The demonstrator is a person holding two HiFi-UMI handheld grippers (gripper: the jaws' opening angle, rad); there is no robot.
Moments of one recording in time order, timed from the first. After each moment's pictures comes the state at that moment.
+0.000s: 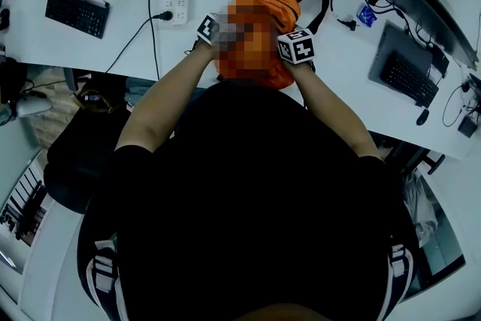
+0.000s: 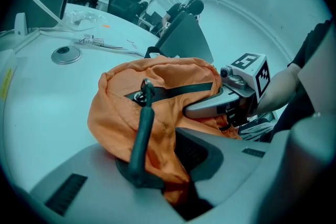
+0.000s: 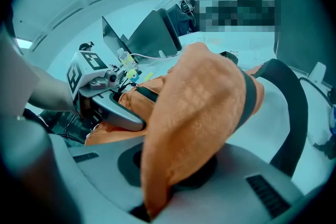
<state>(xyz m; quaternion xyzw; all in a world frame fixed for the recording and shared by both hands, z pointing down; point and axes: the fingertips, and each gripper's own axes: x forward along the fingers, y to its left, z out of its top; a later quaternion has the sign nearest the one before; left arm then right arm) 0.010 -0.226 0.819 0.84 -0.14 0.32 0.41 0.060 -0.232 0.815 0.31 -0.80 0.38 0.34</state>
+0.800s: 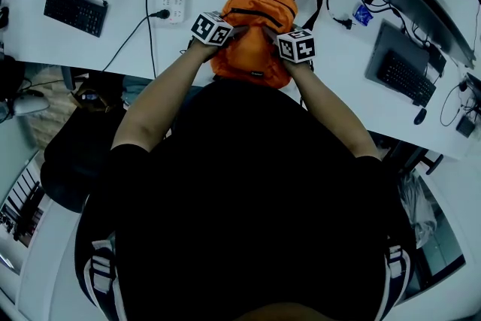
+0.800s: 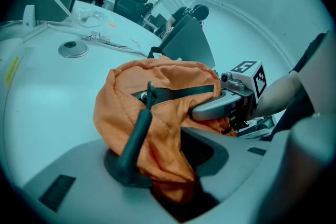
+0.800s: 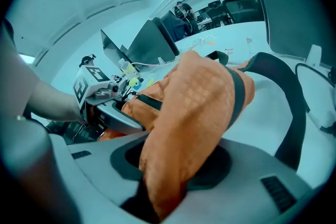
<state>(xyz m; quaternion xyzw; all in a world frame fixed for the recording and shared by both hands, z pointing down) 0.004 -0.223 0.818 0.84 -0.15 0.30 0.43 0.062 -0.228 0.809 0.31 -0.80 0.42 0.29</state>
